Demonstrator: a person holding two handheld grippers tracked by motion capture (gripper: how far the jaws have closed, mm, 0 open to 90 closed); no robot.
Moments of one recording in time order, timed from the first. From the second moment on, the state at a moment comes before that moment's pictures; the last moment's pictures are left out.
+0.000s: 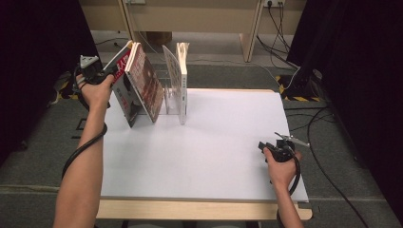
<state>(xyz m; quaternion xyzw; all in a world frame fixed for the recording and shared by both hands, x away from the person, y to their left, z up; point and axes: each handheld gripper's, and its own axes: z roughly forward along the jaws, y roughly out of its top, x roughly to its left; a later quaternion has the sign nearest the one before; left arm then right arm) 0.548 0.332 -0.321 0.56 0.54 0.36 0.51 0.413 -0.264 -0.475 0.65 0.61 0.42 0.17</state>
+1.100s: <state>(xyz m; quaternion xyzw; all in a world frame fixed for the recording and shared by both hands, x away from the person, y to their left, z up) 0.547 0.325 -0.327 0.48 0.54 0.39 0.57 0.414 -0.266 -0.476 0.65 0.61 0.42 0.16</state>
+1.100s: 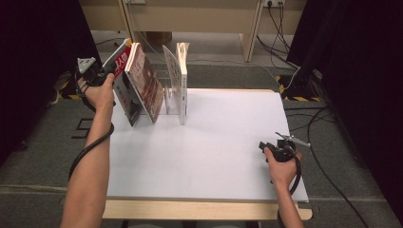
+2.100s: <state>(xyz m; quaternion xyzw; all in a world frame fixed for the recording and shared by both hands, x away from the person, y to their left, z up) 0.531 0.352 -0.341 0.48 0.54 0.43 0.54 0.414 -0.265 -0.477 0.65 0.61 0.42 0.17</state>
